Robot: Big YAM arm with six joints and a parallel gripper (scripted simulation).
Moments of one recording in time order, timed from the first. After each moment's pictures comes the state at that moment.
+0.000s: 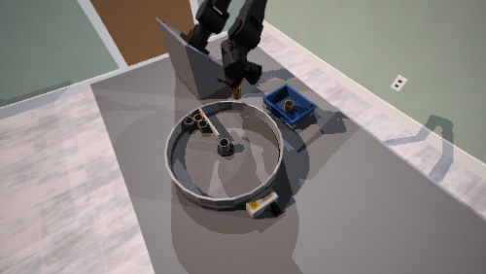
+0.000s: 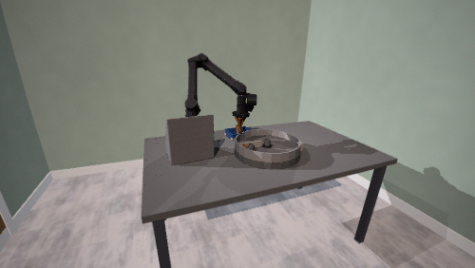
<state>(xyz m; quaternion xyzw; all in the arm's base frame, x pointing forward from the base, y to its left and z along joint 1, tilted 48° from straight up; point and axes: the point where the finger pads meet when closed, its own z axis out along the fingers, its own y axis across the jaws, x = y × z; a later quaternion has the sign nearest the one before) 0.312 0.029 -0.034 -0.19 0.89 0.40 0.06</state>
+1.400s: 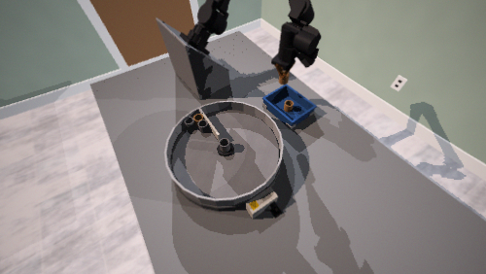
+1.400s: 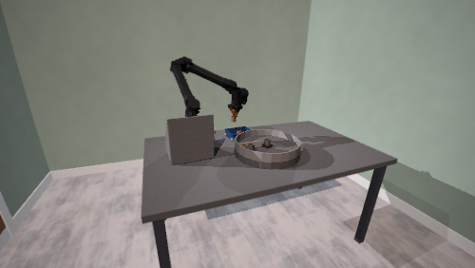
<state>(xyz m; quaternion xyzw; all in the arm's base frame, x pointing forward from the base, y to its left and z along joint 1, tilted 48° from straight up) 0.360 0.167 0.119 -0.17 0.90 0.40 0.06</state>
